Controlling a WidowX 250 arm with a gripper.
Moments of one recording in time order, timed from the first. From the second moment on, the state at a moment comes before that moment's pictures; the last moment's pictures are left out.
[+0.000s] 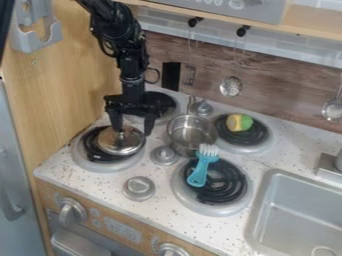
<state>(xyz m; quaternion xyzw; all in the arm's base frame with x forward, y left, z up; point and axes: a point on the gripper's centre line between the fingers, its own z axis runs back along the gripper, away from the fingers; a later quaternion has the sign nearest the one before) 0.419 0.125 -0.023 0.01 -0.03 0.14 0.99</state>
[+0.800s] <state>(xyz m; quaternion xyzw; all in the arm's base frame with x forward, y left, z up) 0.412 0.146 -0.035 0.03 -0.01 0.17 0.99</state>
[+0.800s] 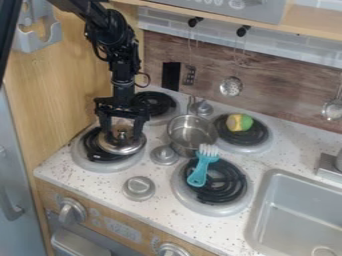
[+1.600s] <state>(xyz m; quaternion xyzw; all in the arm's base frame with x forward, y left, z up) 0.396 0.132 -0.020 0.03 0.00 0.16 0.99</state>
